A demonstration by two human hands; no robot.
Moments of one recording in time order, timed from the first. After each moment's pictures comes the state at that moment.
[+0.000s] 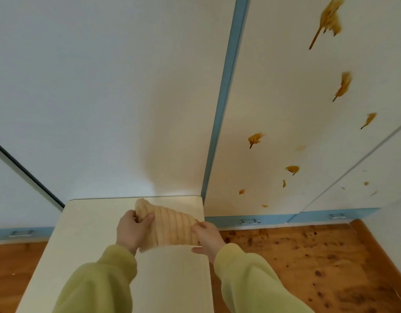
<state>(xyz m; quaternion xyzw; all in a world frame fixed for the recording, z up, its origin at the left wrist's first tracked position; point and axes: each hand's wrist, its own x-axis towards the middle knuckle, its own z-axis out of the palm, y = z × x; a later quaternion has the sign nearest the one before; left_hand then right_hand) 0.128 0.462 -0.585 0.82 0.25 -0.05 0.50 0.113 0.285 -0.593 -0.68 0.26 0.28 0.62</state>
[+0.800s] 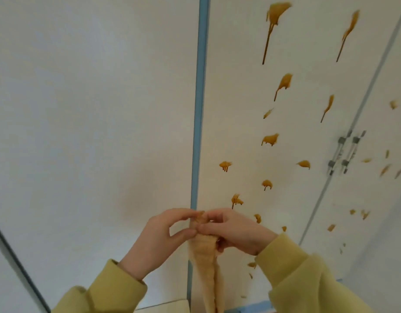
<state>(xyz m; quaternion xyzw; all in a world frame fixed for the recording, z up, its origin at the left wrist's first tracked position) 0.105 0.403 -0.123 0.84 -0.29 0.08 0.45 0.092 0.226 -0.100 -0.79 -0.07 0.18 0.58</state>
